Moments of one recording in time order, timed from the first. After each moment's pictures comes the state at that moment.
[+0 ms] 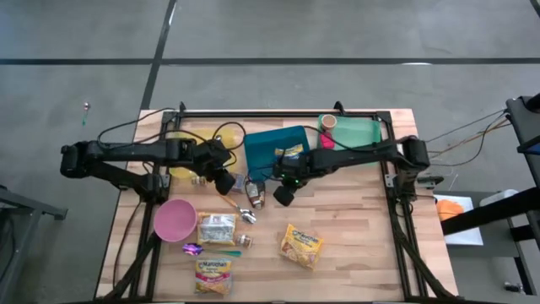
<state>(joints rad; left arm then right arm) 0.14 1.18 0.88 -0.69 0.13 -0.68 -0.02 1.86 1.40 -0.73 0.04 0.63</state>
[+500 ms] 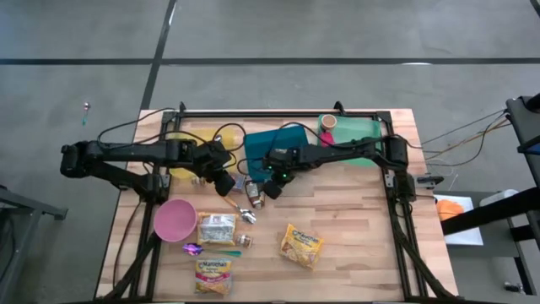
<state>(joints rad) 0.13 1.18 0.88 -0.70 0.13 -0.68 -0.10 2.03 1.50 -0.65 -0.01 0.59</state>
